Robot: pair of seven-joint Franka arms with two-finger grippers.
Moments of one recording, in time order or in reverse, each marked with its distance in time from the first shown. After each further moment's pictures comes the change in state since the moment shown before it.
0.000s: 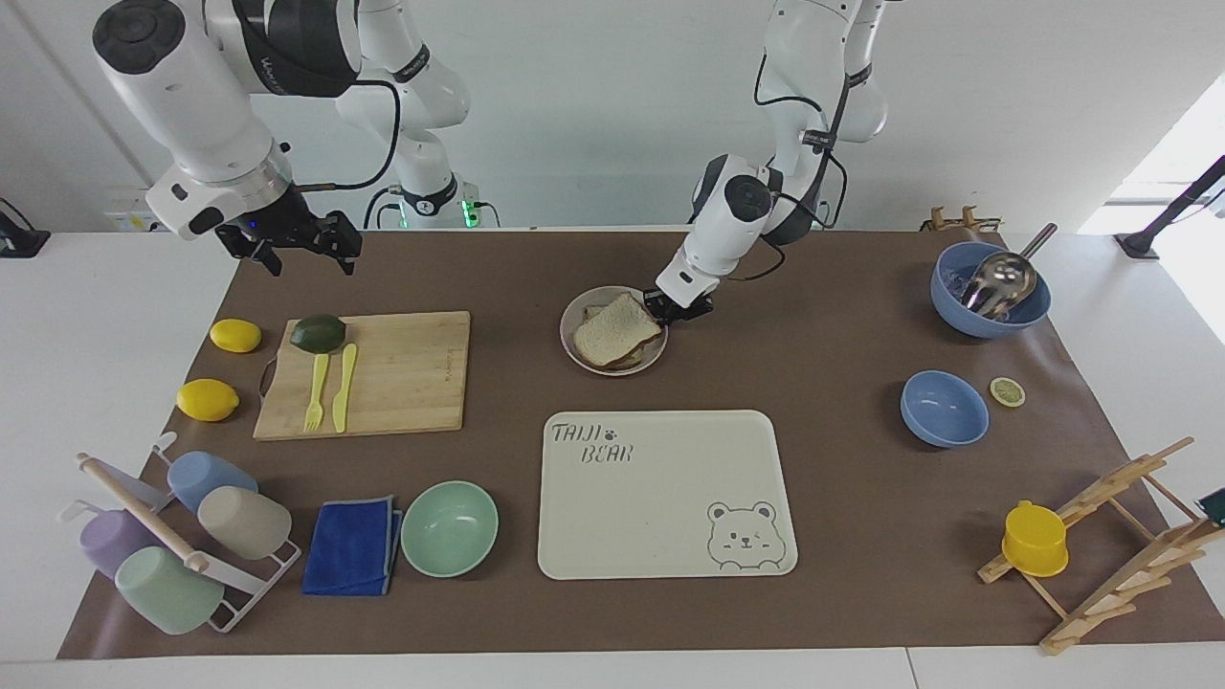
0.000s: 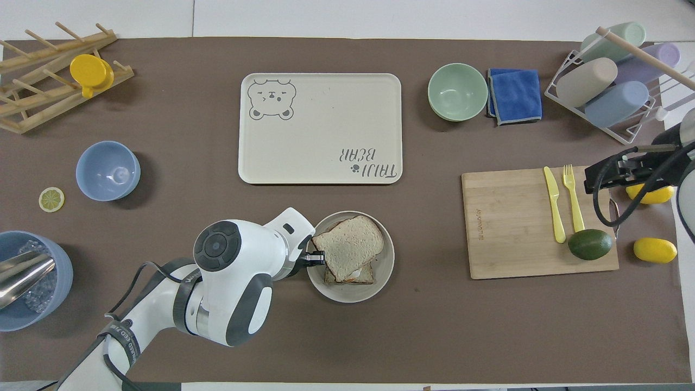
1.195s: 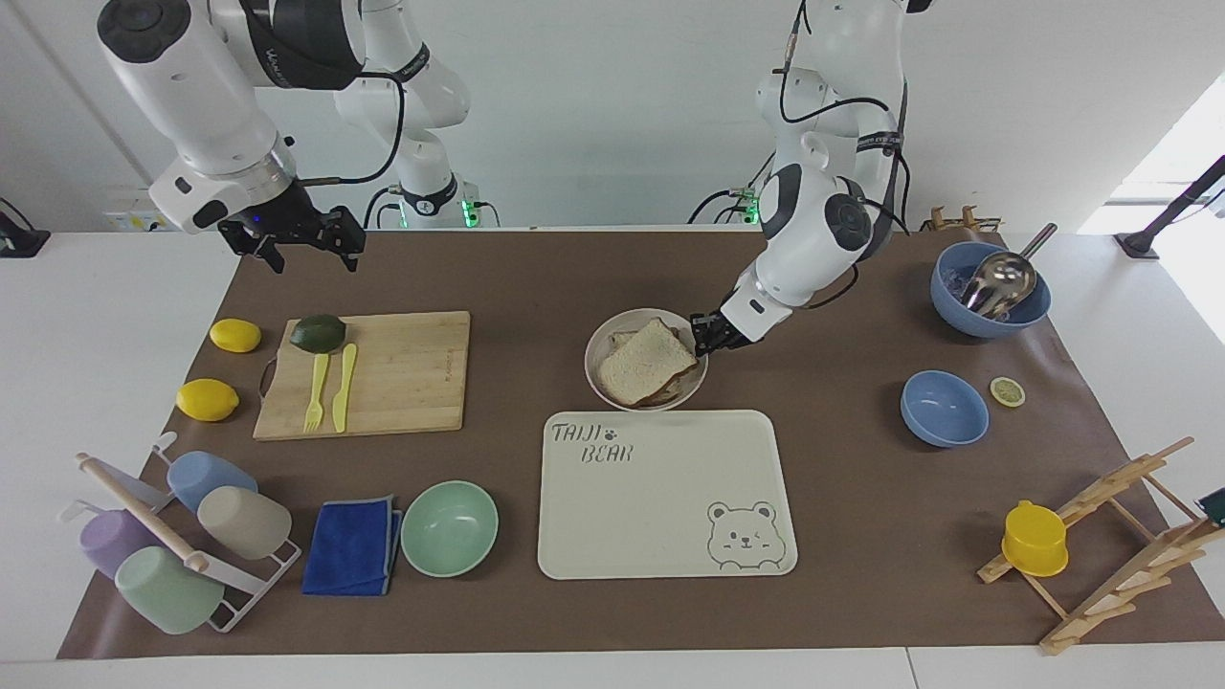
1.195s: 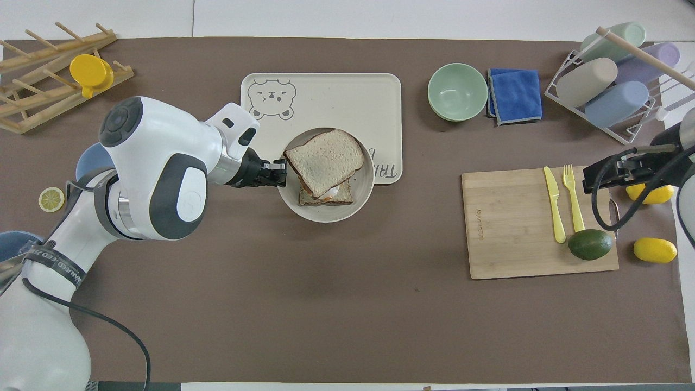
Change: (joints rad) left arm 0.251 0.186 0.012 0.501 -0.020 -0.297 0.118; right arm 0.000 -0.008 0.010 0.005 0.000 0.000 0.000
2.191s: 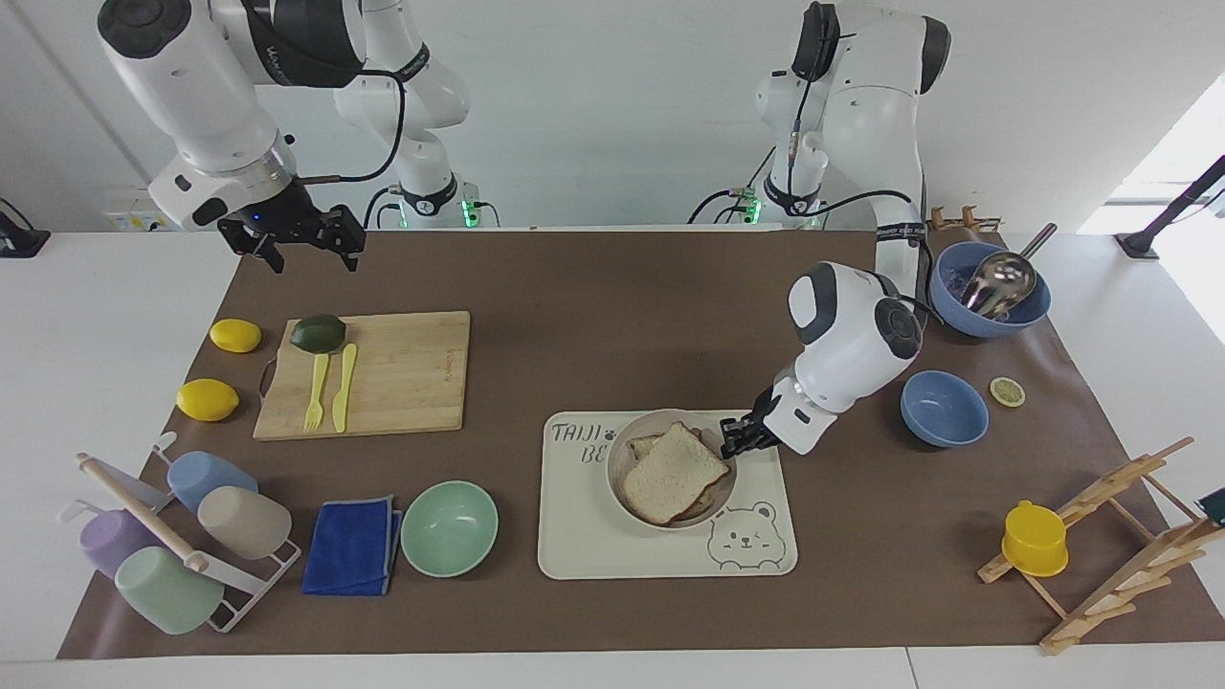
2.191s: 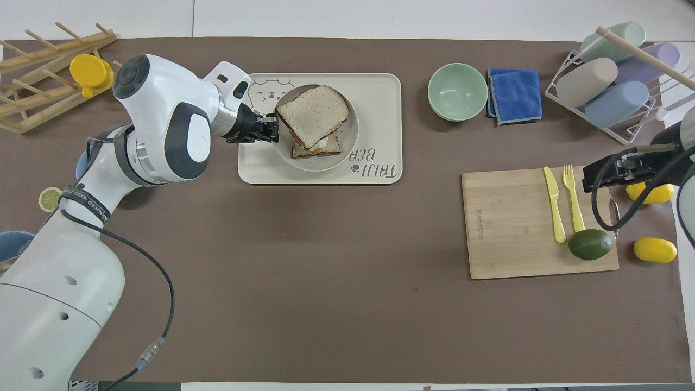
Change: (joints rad) left arm 0.059 0.282 0.014 0.251 0.005 0.076 0.015; right arm 0.000 0.000 0.002 0.001 0.000 0.005 0.000
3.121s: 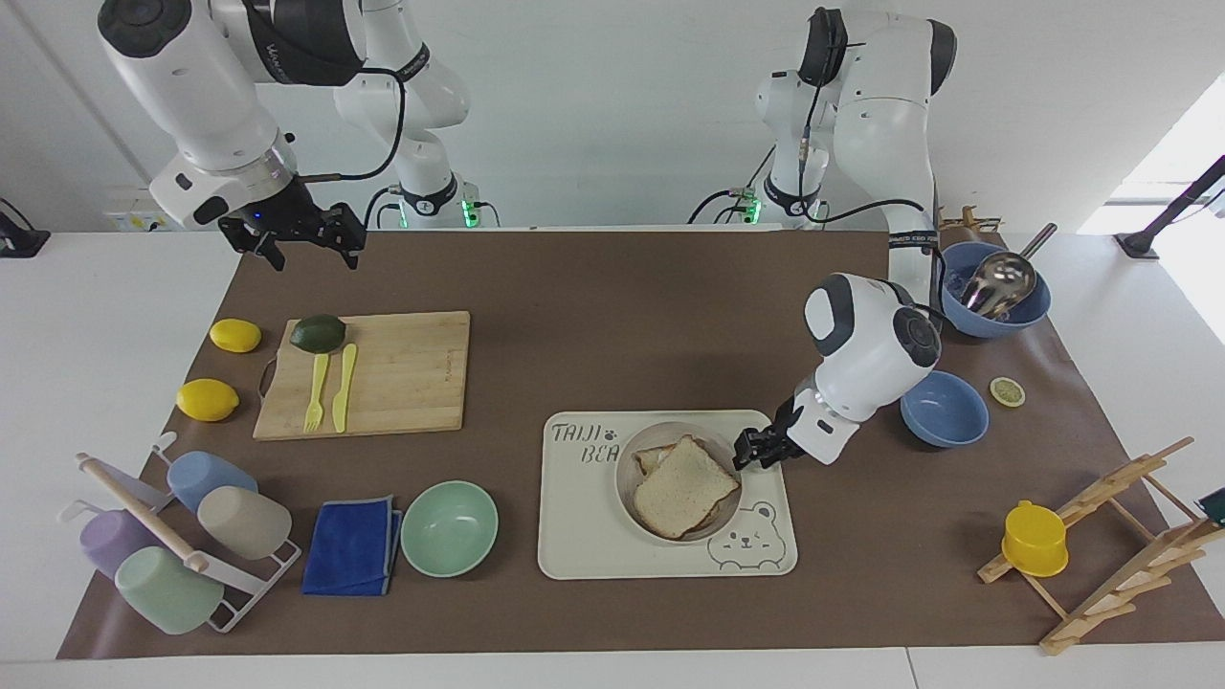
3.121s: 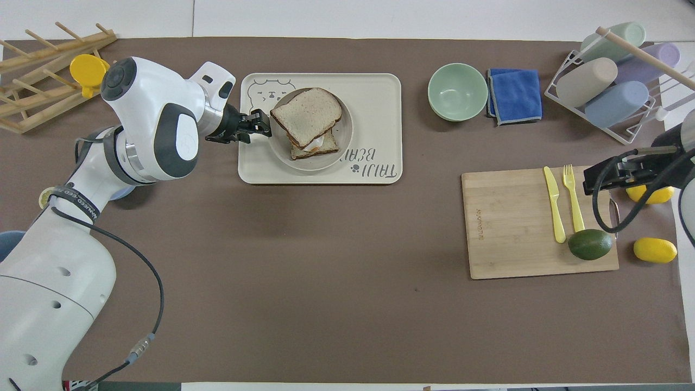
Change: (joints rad) left arm 0.041 0.012 0.002 -0.015 0.054 0.021 0.017; right arm 0.000 -0.008 0.001 0.000 0.000 -0.020 -0.001
